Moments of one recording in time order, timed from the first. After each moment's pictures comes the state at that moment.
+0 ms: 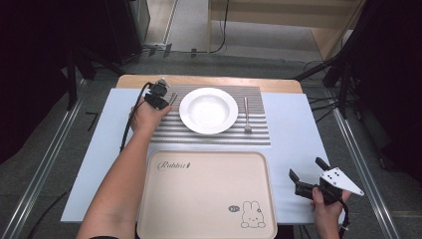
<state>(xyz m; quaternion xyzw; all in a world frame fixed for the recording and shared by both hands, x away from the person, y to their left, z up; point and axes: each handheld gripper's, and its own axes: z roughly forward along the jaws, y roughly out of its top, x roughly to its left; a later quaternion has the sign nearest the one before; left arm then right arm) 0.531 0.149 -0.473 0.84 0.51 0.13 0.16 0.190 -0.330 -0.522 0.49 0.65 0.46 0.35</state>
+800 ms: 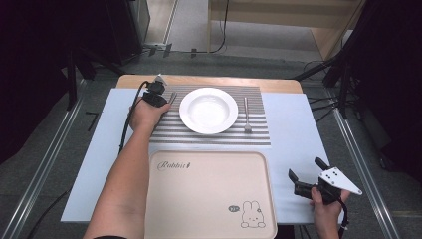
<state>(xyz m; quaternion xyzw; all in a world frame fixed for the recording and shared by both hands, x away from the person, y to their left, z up) 0.539 0.153 -0.471 0.84 0.52 0.10 0.16 0.191 -0.329 -0.523 0.49 0.66 0.45 0.35</state>
